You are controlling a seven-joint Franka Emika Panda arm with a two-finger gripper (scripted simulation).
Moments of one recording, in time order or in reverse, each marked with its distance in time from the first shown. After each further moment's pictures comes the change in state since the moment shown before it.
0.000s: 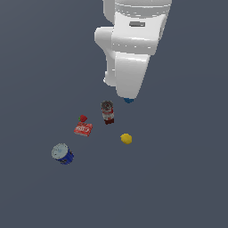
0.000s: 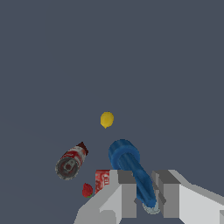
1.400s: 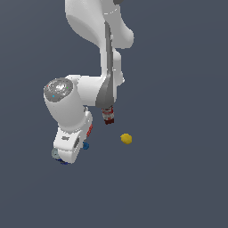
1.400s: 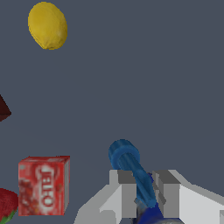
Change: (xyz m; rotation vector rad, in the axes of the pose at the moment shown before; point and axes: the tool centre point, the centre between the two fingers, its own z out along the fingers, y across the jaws) arm -0.165 0.078 0.269 -0.023 -0.001 -0.001
